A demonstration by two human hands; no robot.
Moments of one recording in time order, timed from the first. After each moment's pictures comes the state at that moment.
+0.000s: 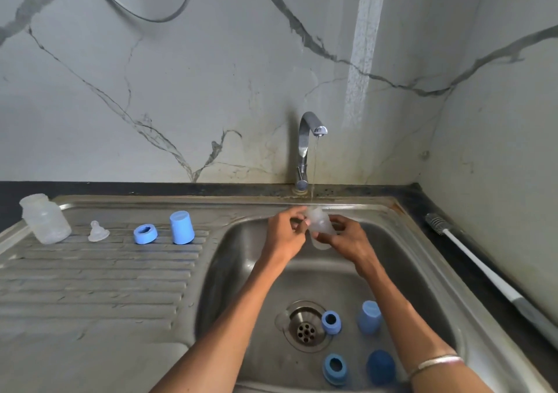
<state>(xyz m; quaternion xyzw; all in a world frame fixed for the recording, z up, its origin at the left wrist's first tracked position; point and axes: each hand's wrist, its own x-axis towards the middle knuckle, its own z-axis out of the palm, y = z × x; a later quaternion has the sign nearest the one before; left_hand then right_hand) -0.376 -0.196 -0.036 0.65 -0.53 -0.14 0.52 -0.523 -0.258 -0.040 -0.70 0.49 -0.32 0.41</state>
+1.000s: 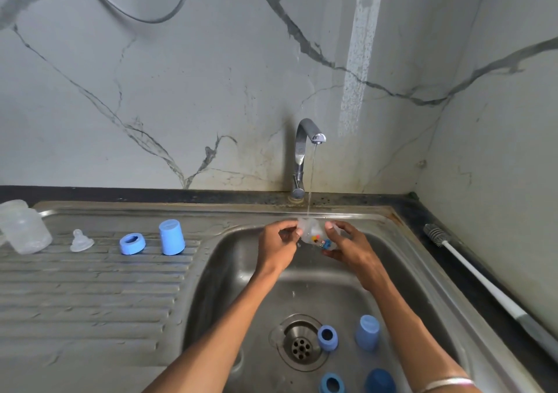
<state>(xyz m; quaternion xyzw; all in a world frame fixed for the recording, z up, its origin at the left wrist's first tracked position) -0.370 -0.209 -0.056 0.62 -0.45 -0.21 0.60 -0.532 -0.275 -0.054 -0.58 0.42 -0.40 0.57</state>
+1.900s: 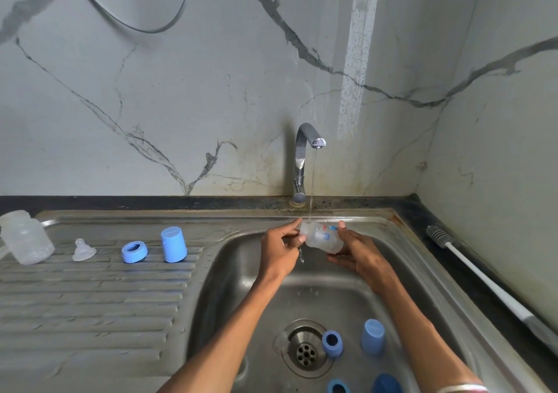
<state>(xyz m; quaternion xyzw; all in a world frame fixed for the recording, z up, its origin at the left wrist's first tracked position) -0.368 -0.208 -0.053 0.62 -0.49 -0.19 0.58 -0.541 -0.271 -0.048 -0.56 0.41 -0.38 0.61</state>
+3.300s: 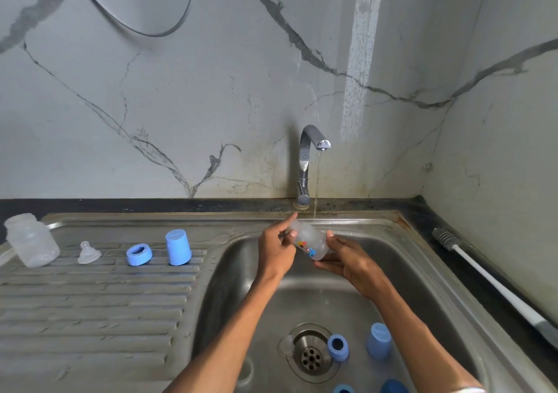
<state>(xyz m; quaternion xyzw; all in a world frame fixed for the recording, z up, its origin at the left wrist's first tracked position) -0.354 -0.211 -0.051 0.62 -0.47 -0.16 0.61 -0.516 -0.261 -0.047 -0.54 0.37 -0.34 0.67</state>
